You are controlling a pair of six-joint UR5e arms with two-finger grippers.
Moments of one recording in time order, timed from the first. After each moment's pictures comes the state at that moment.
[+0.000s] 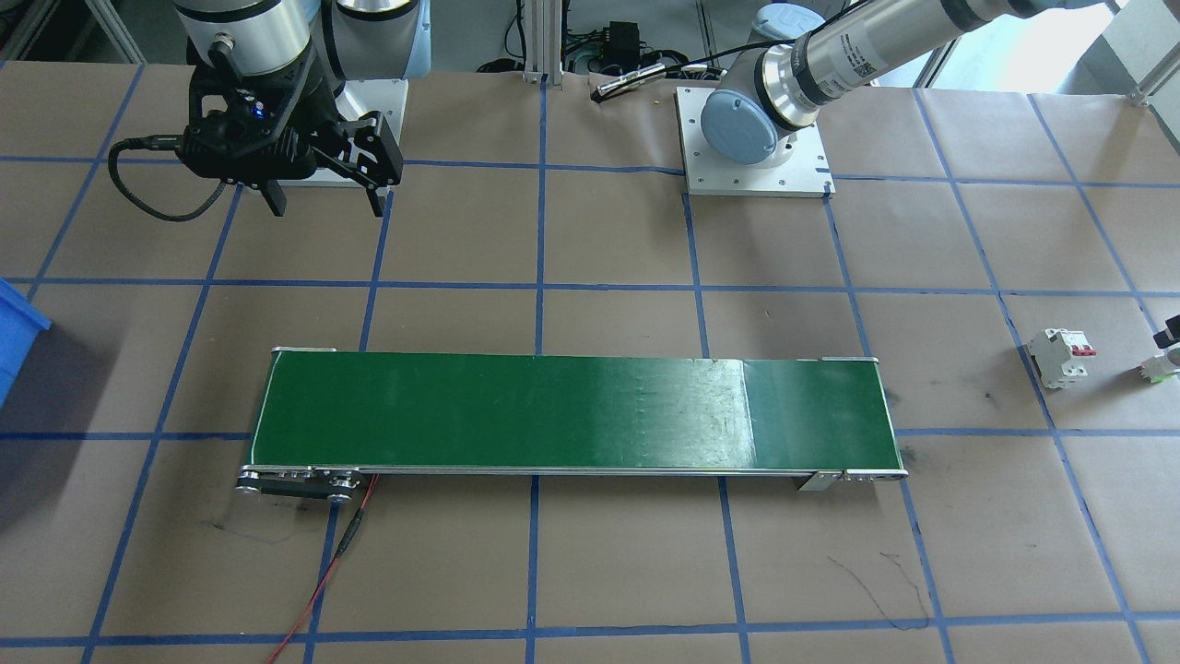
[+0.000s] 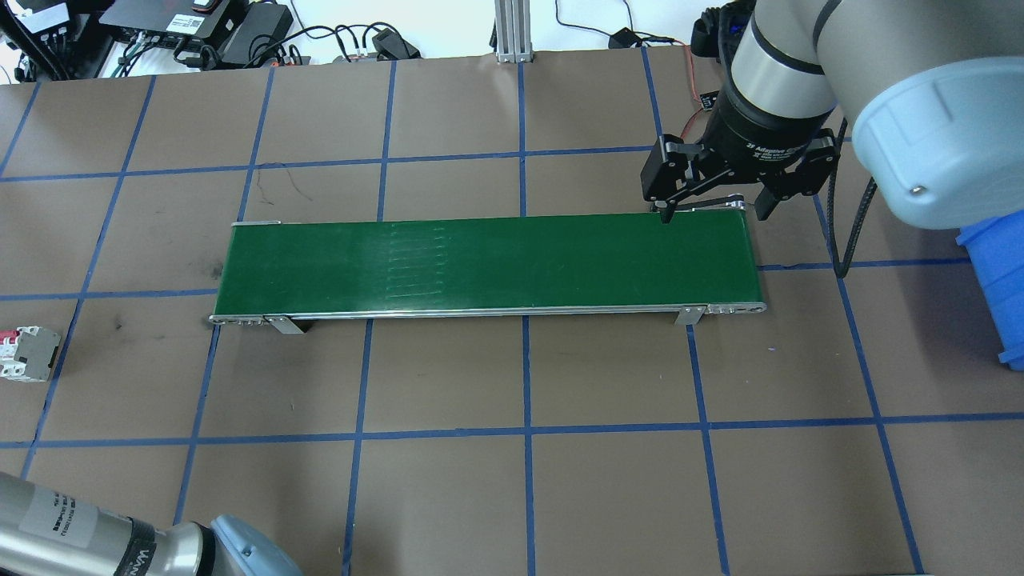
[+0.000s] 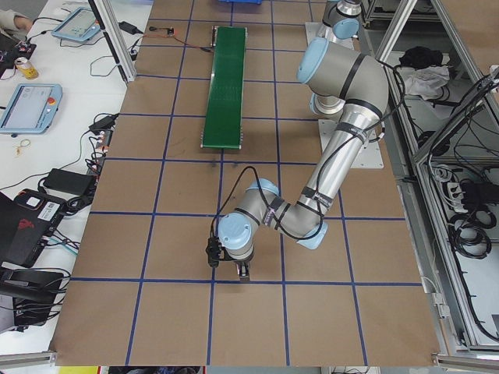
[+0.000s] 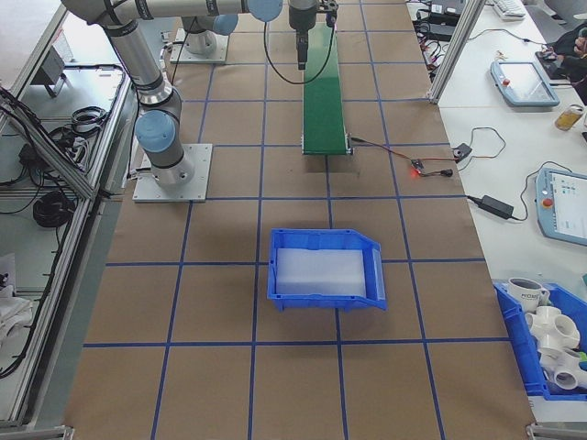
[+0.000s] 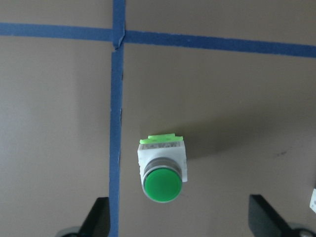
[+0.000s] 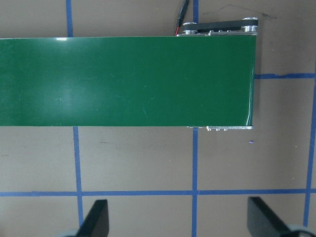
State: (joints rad) left arm -0.54 -2.19 -1.40 -1.16 1.65 0.94; right arm 1.67 -1.63 1.63 -1.59 -1.55 0.10
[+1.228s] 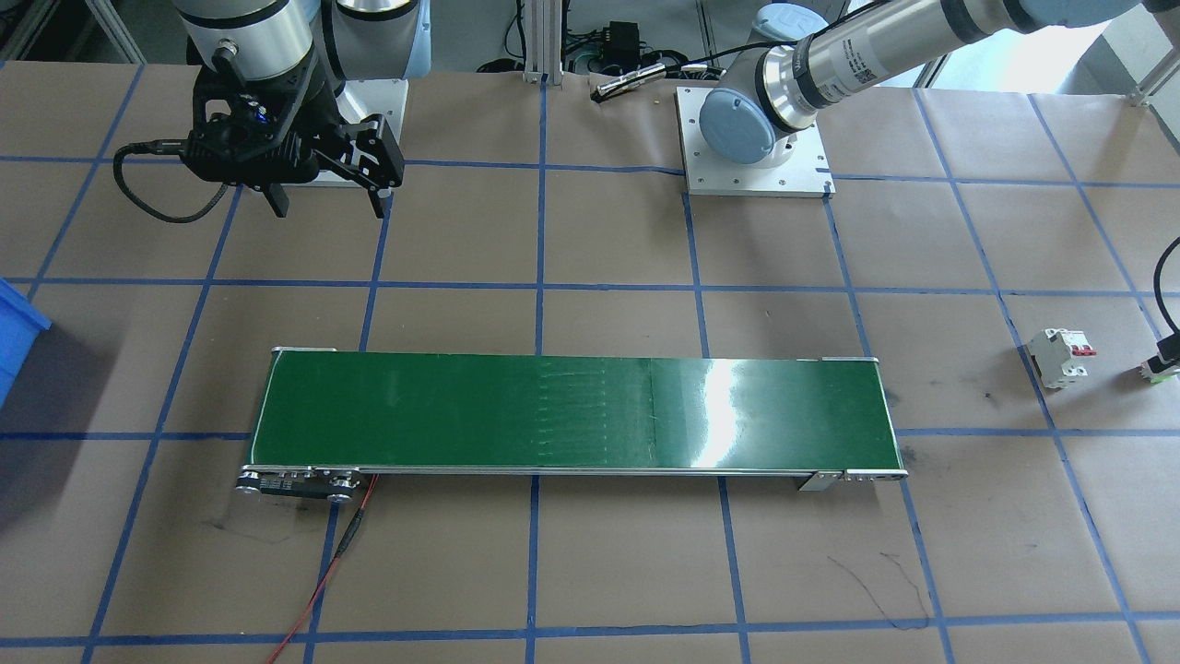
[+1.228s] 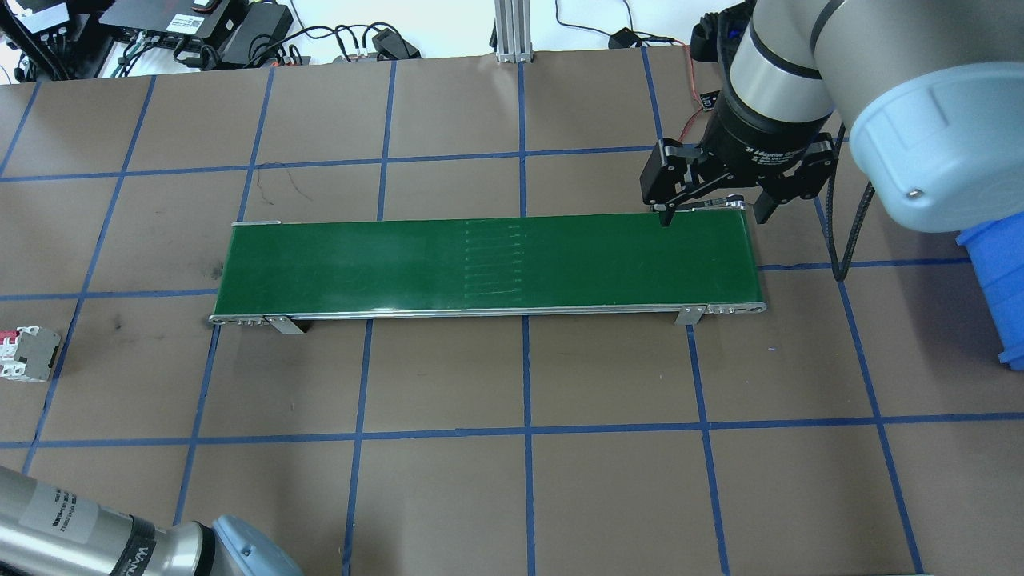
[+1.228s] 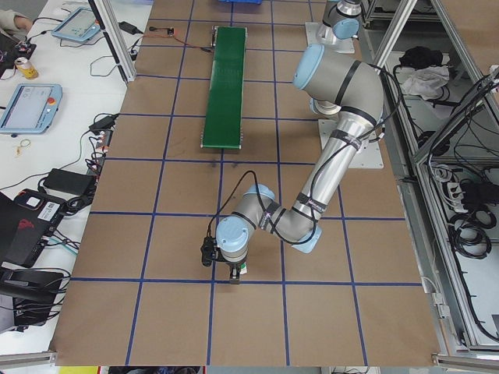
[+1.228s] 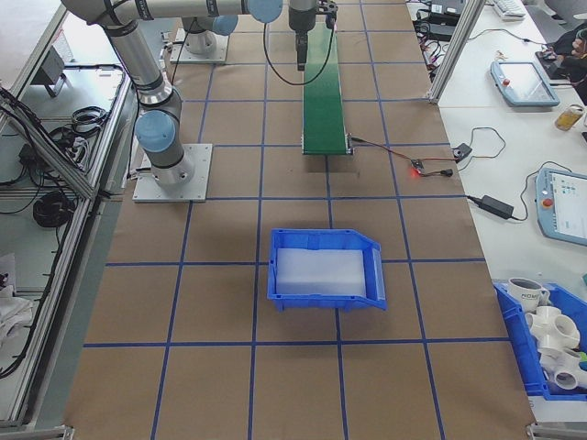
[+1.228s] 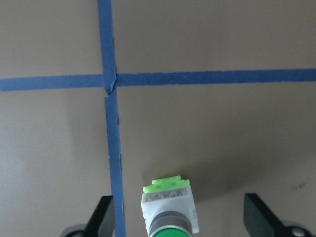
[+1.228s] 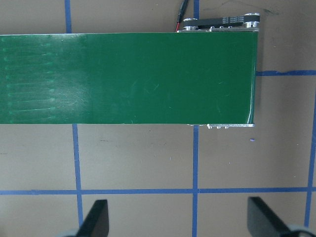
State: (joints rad) left arm -0.55 -2.24 -1.40 -1.07 1.60 1.04; right arm 1.67 -1.63 1.64 -1.59 -1.55 0.11
